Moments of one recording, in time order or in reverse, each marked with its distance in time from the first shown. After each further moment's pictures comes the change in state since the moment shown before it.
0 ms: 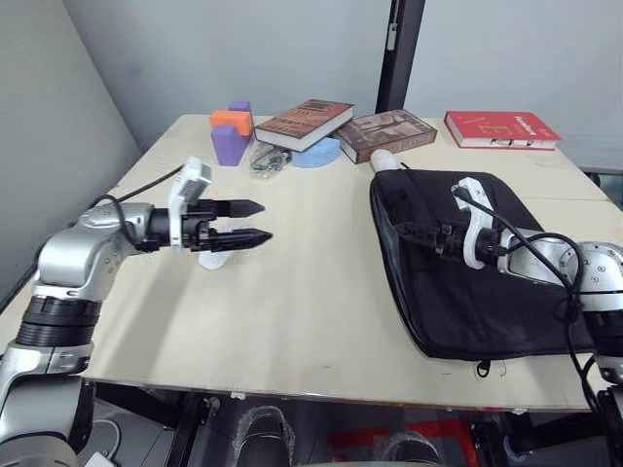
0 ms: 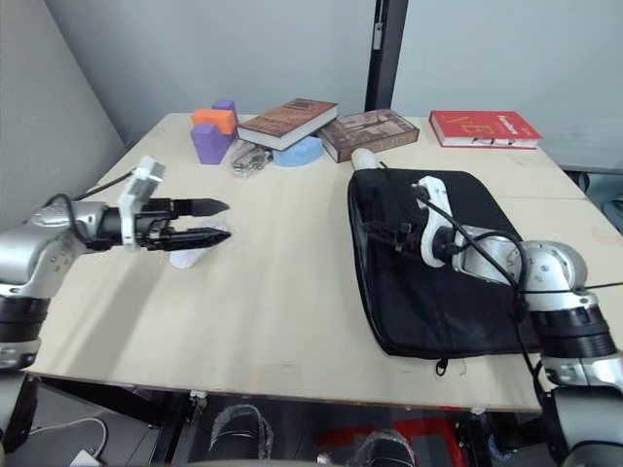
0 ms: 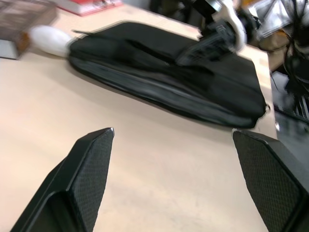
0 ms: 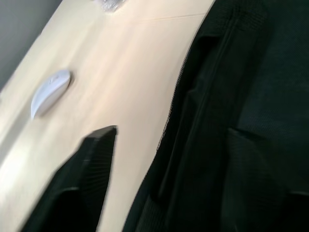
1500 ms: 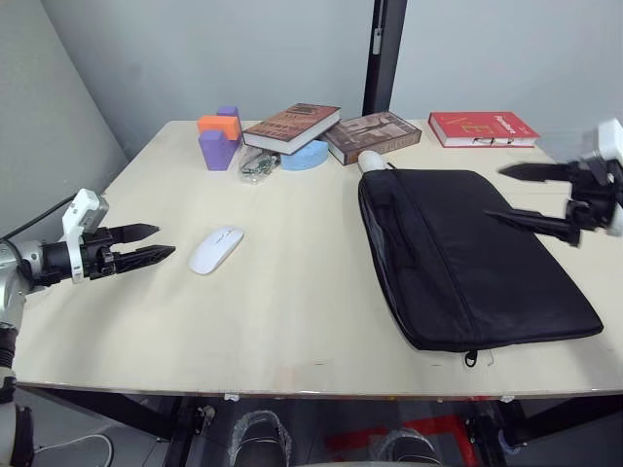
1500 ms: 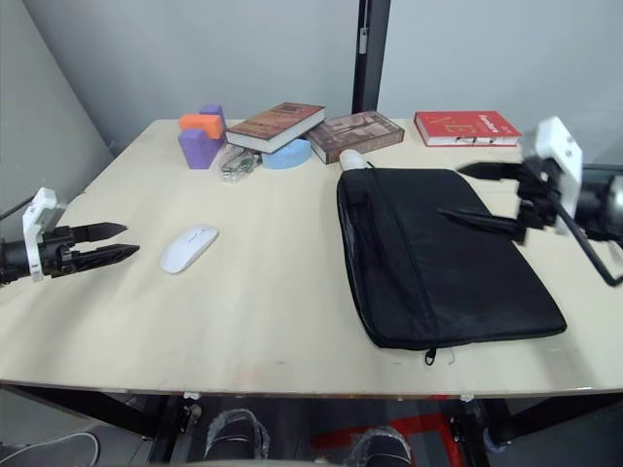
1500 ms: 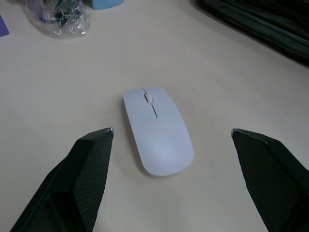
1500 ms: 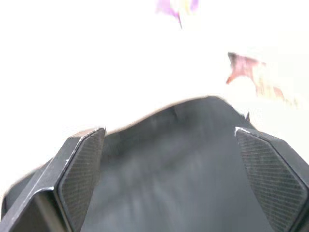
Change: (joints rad) left arm 0.145 0.140 0.119 0.496 0.200 -0.348 -0.064; right arm 0.067 -0.278 -0.264 -0.110 -0.532 -0.471 0.900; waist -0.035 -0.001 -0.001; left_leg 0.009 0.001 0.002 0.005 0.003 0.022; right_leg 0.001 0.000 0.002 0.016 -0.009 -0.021
